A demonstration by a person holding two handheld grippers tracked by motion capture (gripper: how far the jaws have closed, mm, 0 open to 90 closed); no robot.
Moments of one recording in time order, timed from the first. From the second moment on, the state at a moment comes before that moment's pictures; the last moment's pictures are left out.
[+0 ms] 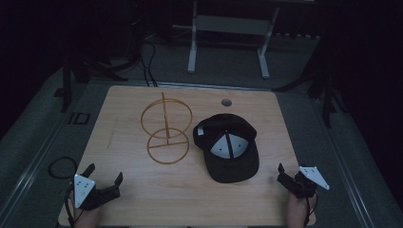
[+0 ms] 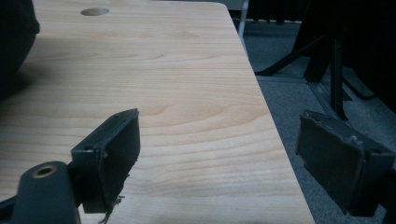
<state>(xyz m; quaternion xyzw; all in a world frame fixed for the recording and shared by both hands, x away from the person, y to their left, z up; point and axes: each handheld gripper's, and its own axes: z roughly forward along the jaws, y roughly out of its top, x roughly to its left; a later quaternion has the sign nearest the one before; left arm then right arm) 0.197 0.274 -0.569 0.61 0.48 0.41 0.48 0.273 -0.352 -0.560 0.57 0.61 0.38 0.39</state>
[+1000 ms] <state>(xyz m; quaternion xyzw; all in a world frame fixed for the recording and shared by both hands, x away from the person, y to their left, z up) 0.199 0.277 -0.567 0.62 0.49 0.36 0.49 0.309 -0.289 -0.450 0.43 0.72 0.45 0.31</state>
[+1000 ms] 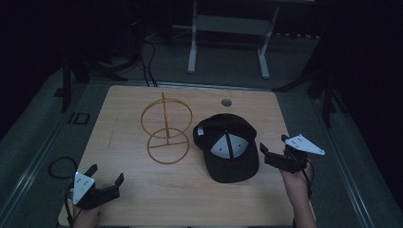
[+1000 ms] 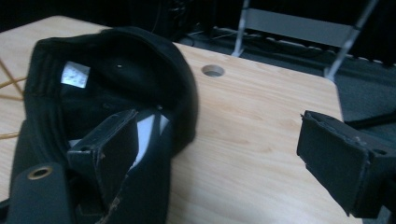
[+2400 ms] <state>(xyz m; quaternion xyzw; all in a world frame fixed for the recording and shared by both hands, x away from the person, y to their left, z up) 0.193 0.248 -0.558 0.67 0.47 0.30 0.49 0.395 -0.223 -0.471 0.40 0.80 0.33 0.30</state>
